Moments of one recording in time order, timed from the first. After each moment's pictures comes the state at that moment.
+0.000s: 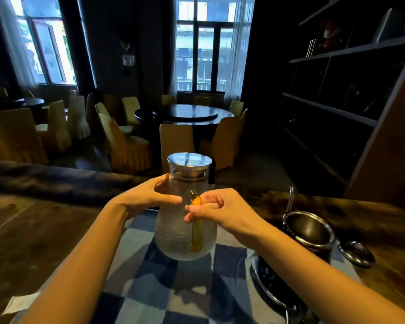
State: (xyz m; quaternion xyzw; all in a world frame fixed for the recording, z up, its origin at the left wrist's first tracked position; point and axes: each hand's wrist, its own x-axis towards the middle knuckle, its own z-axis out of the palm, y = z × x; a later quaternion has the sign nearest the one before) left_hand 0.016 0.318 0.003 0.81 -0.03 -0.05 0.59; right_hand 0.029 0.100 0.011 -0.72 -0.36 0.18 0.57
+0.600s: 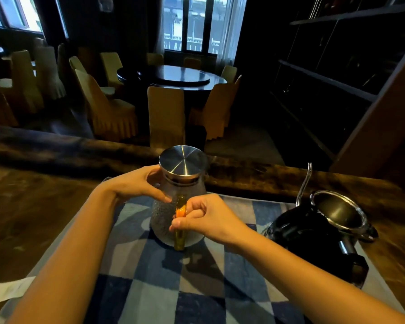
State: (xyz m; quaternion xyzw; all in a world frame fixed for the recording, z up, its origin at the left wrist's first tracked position) left_hand 0.033 0.376 -0.049 0.84 -0.02 -0.12 0.52; right_hand 0.025 0.161 -0.056 -0.79 -0.26 0.22 0.51
